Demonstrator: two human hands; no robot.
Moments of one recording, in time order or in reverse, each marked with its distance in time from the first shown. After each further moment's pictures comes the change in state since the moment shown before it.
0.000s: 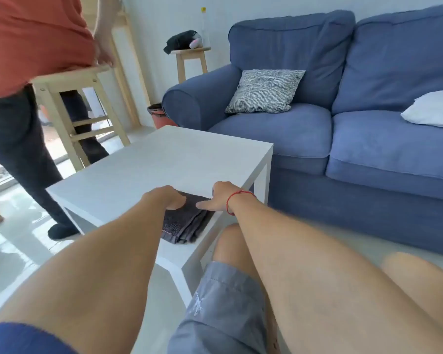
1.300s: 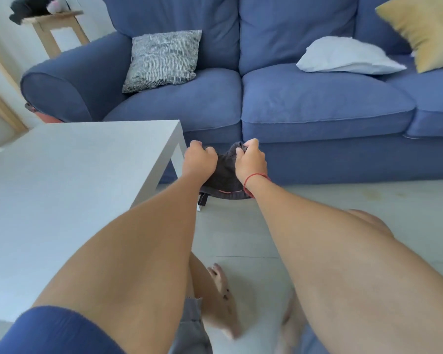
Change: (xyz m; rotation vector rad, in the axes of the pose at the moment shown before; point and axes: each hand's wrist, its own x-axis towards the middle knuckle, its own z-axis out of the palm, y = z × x) left_hand -0.018 0.286 0.050 -0.786 0.129 0.468; right_hand -0.048 0.222 -0.036 0.631 0.843 0.549
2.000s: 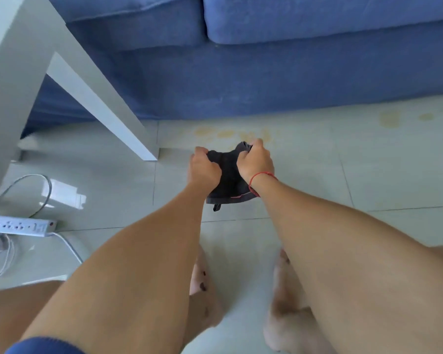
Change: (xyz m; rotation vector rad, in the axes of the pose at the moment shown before) left_hand 0.071 -0.143 0.236 0.113 -0.377 -0.217; right_hand 0.096 0.232 0.092 -0.288 -0.185 0.432
